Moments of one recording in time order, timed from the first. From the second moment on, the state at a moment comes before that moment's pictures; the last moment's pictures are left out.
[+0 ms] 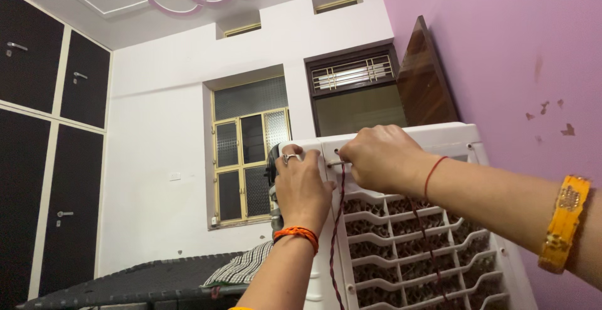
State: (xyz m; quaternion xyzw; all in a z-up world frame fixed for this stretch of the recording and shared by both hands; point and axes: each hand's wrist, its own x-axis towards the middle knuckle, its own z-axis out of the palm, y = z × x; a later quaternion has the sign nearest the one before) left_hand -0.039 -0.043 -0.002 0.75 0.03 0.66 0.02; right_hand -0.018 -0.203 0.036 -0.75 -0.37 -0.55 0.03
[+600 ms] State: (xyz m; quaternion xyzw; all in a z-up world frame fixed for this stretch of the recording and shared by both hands) left_hand -0.020 -0.027 0.033 0.78 -0.08 0.61 0.06; right_hand -0.042 -0.203 0.072 -0.83 -0.34 -0.41 0.15
